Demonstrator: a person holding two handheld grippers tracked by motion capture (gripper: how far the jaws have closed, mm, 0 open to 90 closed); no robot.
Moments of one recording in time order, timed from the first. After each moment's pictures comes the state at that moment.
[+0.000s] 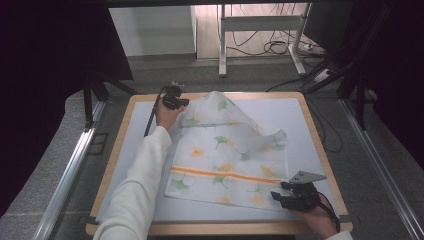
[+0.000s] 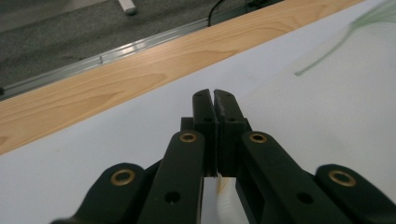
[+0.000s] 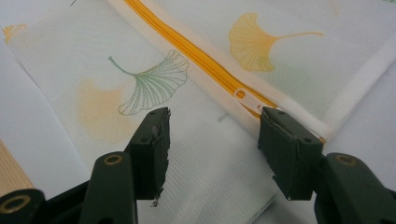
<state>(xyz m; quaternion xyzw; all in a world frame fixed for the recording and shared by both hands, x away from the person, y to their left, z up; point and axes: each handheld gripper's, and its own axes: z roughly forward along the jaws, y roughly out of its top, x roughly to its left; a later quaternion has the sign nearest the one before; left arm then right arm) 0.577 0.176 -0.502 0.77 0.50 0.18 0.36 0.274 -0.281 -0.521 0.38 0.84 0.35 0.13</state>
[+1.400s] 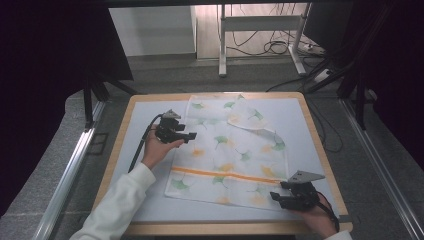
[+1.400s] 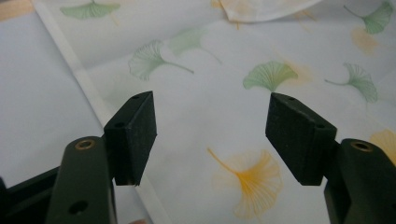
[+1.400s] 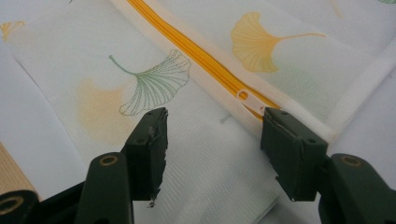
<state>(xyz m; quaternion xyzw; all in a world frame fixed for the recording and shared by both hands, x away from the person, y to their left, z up) 0.426 0.166 -0.494 0.81 0.41 0.11 0.41 0.275 -0.278 -0.520 0.38 0.85 0.35 0.13</state>
